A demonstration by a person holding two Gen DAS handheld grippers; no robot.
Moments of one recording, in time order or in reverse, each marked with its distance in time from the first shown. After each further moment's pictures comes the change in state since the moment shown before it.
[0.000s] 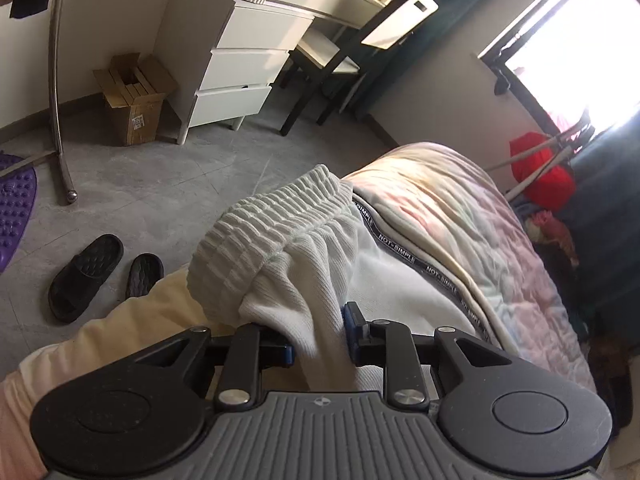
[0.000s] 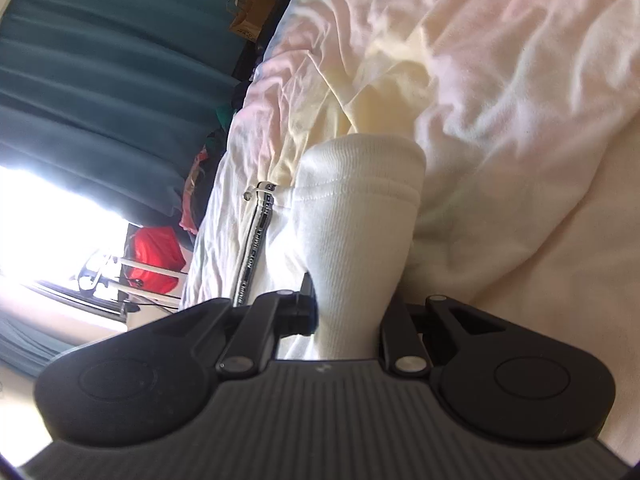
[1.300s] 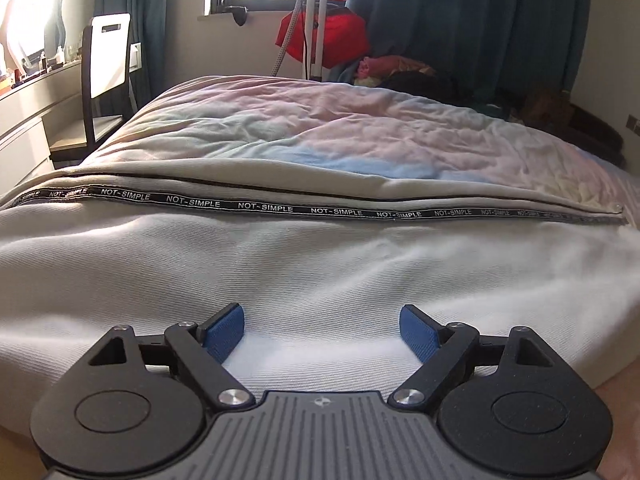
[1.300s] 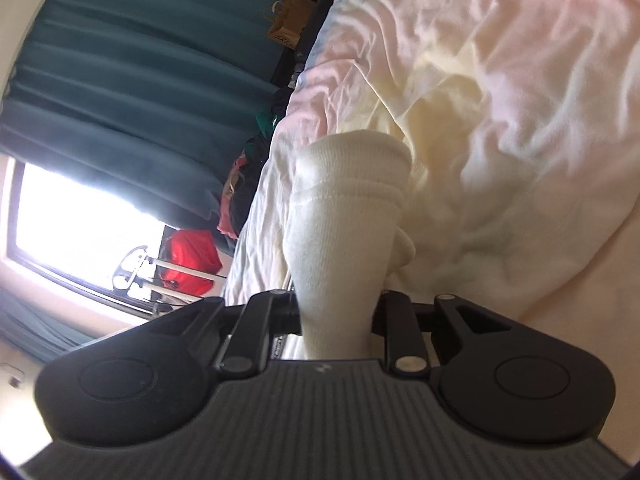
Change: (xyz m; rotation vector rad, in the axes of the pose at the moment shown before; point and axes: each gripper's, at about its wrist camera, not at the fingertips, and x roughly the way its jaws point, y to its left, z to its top) left arm 0.124 -0.254 -0.230 0.772 -0.051 -0.169; right arm 0.002 0.012 0.004 -0.004 -0.017 0.124
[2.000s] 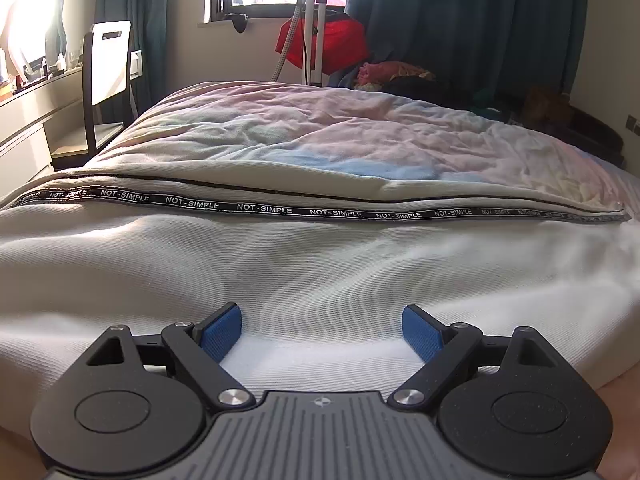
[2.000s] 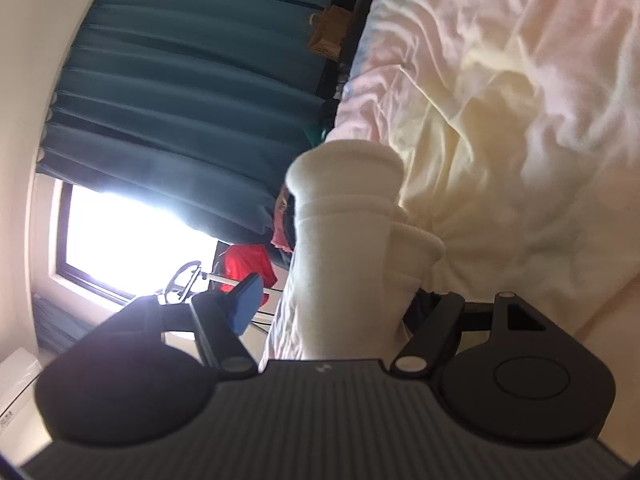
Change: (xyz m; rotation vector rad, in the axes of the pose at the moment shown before) left arm -0.003 -0.001 -0.005 0.014 -0.026 0.014; right arm 0.008 0.002 0.000 0.049 -0.036 0.125
